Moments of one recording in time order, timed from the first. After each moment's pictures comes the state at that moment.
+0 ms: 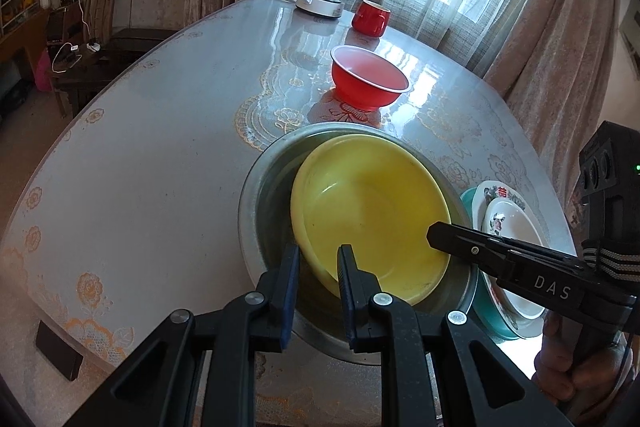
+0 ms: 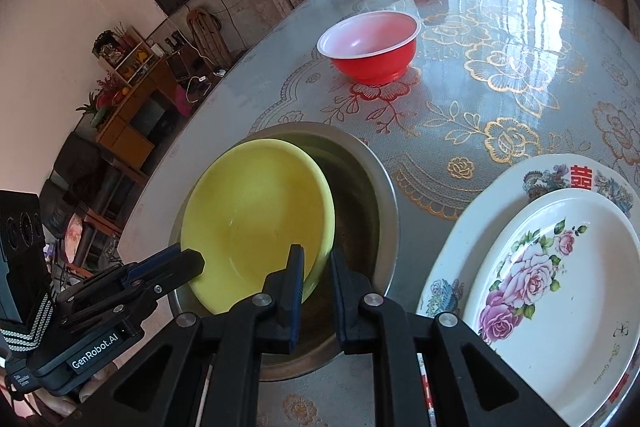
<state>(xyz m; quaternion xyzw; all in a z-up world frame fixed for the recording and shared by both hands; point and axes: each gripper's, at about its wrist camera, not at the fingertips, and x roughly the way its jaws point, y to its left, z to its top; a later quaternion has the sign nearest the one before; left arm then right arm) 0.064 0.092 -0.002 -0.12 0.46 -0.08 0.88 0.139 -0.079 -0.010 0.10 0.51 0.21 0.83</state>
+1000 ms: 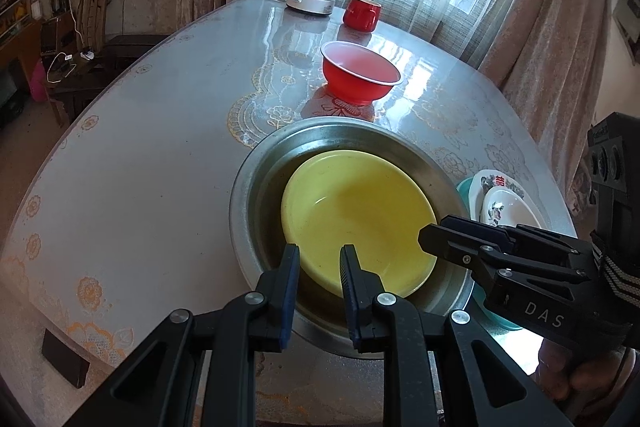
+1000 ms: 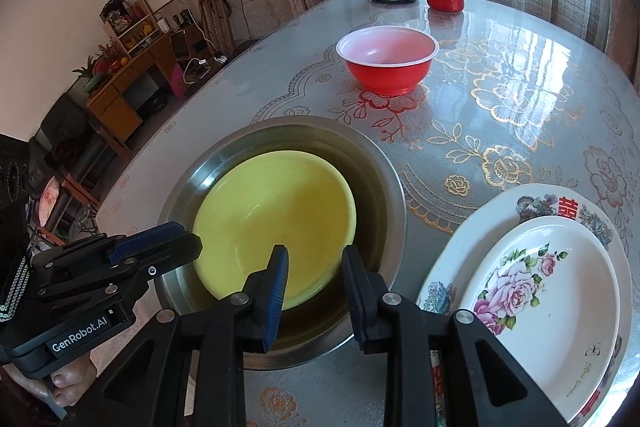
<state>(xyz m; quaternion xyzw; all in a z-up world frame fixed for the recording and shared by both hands) 0.062 0.084 -0.002 -0.09 0.46 -0.09 0.88 0.124 -0.064 -0.002 0.02 0.49 0.21 0.85</state>
